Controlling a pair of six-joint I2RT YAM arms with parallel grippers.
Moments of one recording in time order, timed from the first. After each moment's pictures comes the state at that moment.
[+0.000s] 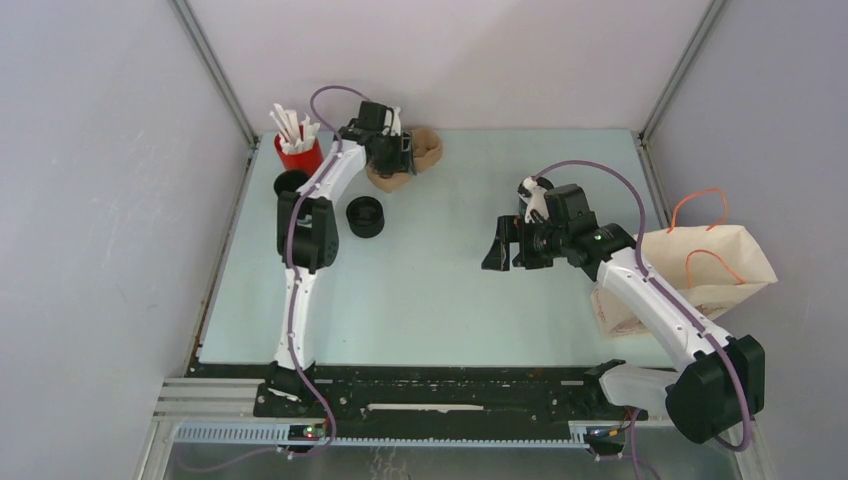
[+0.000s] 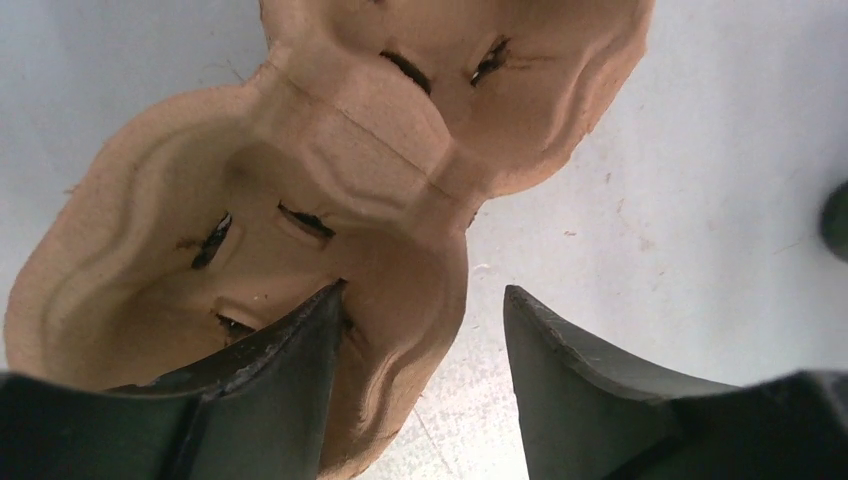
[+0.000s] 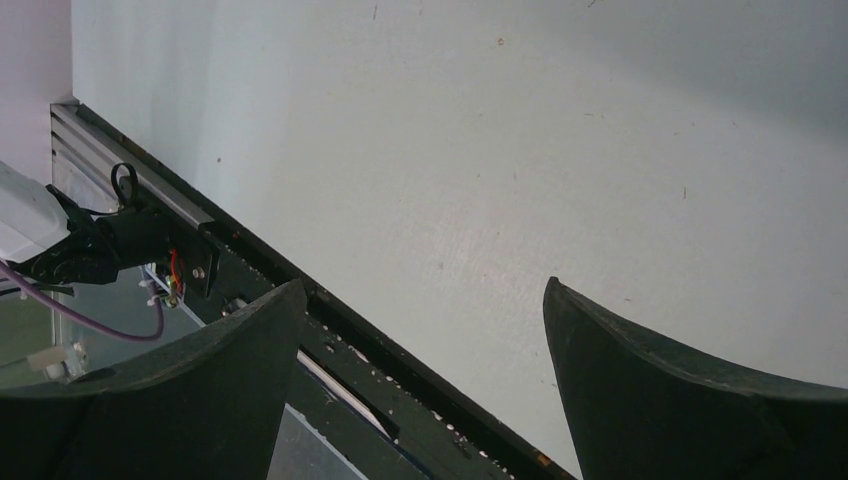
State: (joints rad) left arm -0.26 2.44 2.24 -0.69 0.23 -0.18; right arm 0.41 1.20 0.99 -0.61 -0.41 0.35
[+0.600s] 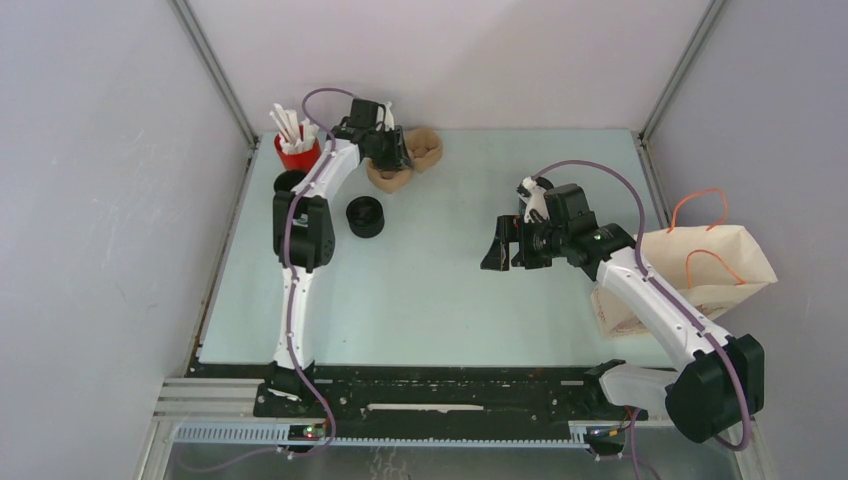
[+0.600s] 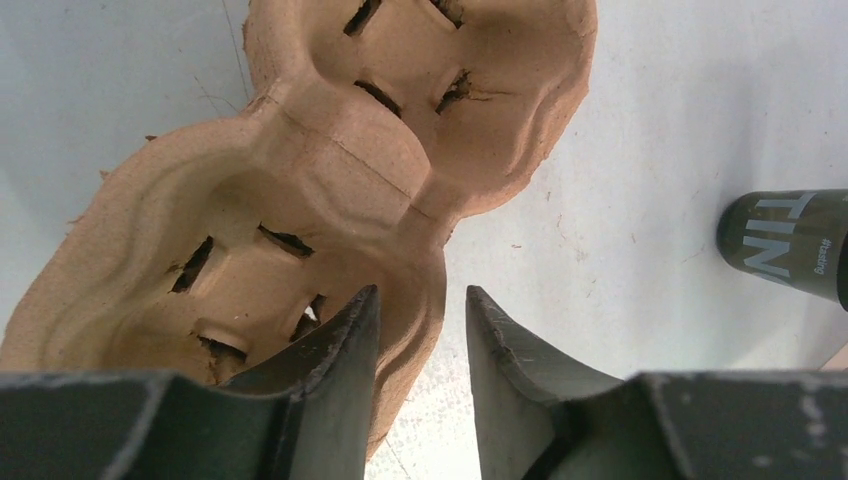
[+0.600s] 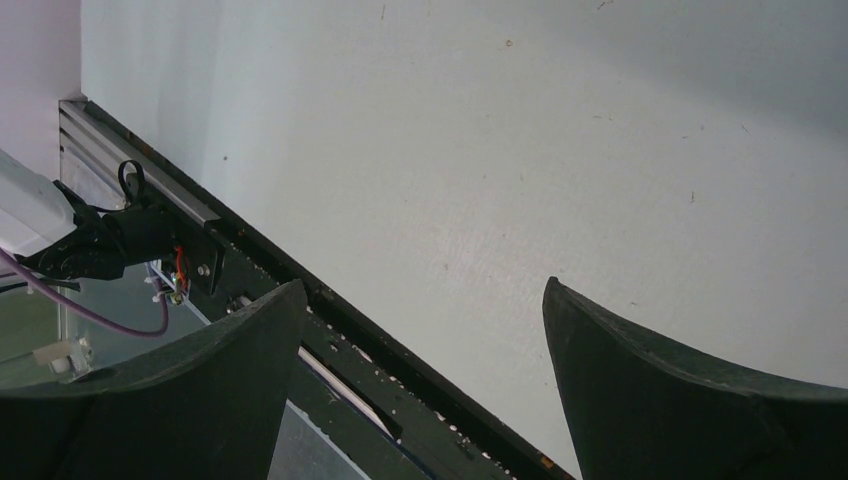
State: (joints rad) left arm -0.23 2.44 2.24 -0.63 0.37 -0.30; right arm 0.41 1.20 0.99 -0.60 -0.43 0.35
